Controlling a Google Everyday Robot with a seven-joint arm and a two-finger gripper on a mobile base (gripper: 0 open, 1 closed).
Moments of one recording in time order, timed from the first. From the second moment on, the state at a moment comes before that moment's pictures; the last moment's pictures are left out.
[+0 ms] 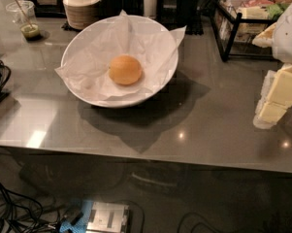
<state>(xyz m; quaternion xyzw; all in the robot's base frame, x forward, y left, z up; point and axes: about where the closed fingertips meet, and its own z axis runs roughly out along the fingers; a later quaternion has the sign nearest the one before) 0.438 -0.217 0.976 -0.60 0.78 -0.03 0.16</state>
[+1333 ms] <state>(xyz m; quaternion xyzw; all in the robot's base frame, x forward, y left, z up) 0.478 -0.127 0.982 -0.68 0.70 0.01 0.22</state>
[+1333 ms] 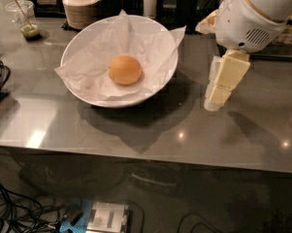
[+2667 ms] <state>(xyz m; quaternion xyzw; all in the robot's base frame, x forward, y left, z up) 0.553 0.043 0.950 -0.75 0.61 0.08 0.22</state>
